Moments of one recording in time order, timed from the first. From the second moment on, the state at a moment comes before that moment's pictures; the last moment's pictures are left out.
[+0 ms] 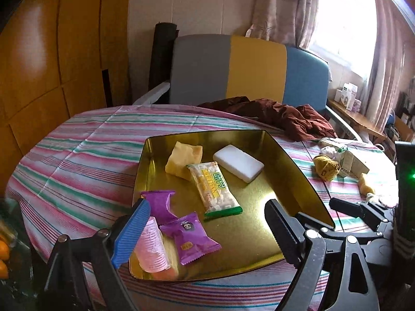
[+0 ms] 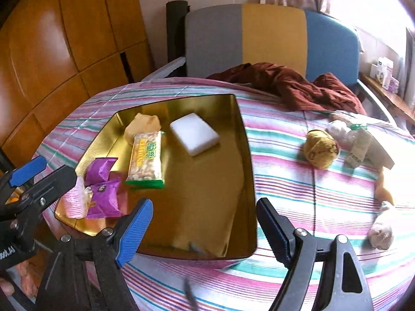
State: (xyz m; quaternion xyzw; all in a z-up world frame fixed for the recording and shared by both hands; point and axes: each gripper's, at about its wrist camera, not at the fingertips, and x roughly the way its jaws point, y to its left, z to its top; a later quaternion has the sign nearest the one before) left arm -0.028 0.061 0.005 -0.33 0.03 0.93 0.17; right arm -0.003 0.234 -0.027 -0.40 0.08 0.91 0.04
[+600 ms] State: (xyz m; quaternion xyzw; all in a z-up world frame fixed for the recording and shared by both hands) left arm -0.014 0.082 0.008 -0.30 0.08 0.93 0.18; right arm 0.014 0.279 -0.023 -0.39 0.10 0.91 0.09
